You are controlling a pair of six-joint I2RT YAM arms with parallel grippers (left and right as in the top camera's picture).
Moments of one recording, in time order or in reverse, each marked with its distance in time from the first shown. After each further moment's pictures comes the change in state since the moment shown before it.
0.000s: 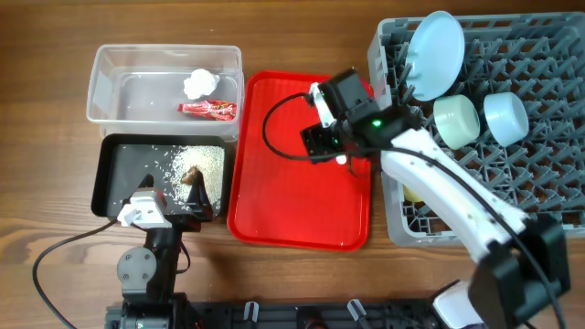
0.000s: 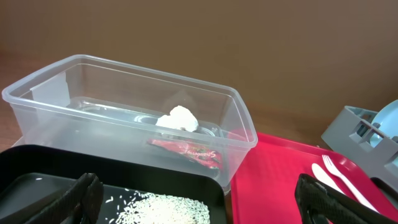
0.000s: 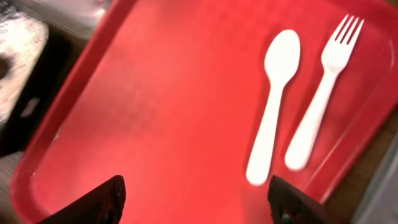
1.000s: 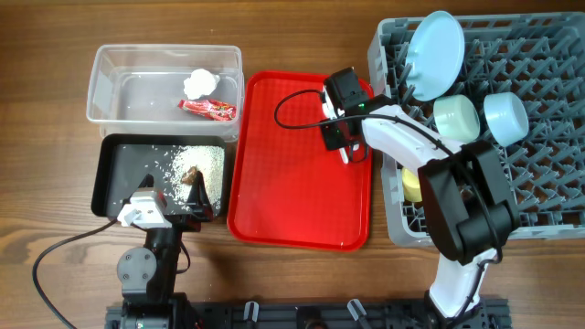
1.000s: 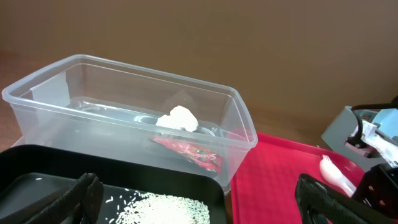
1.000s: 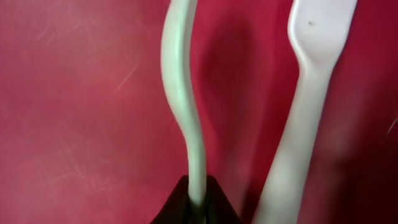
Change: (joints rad) left arm 0.000 0.000 0.000 0.000 0.000 0.000; right arm -0.114 0.333 0.003 0.171 0.072 0.003
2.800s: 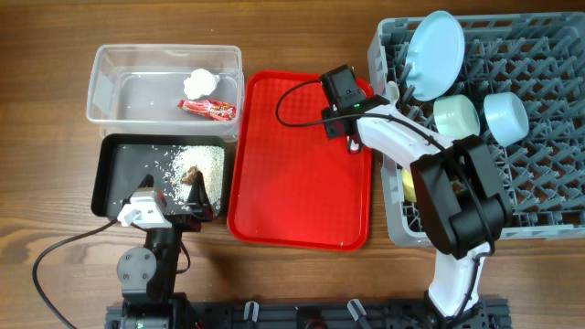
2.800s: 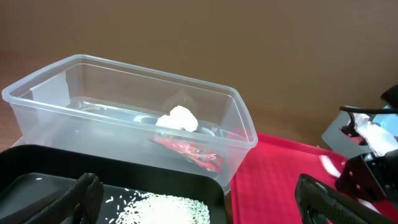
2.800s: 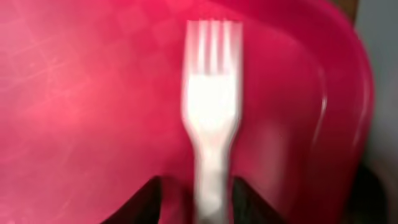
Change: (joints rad) left arm 0.000 0.000 0.000 0.000 0.000 0.000; right arm 0.007 0.046 0.019 0.130 0.203 0.017
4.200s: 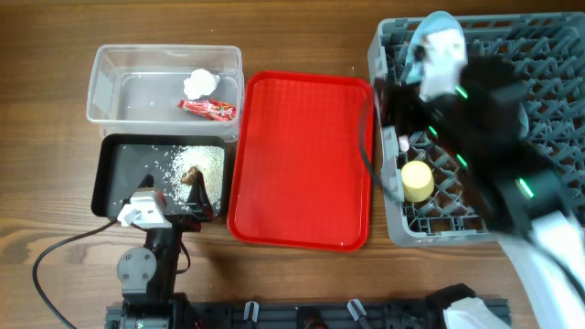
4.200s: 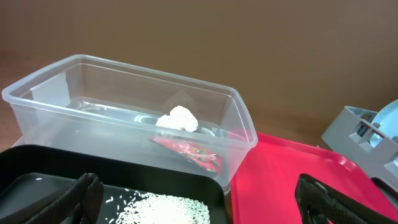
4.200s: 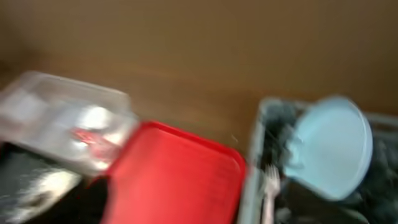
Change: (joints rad) left arm 0.000 0.000 0.000 0.000 0.000 0.000; right arm -0.128 -0.947 0.008 -0.262 -0.276 -0.085
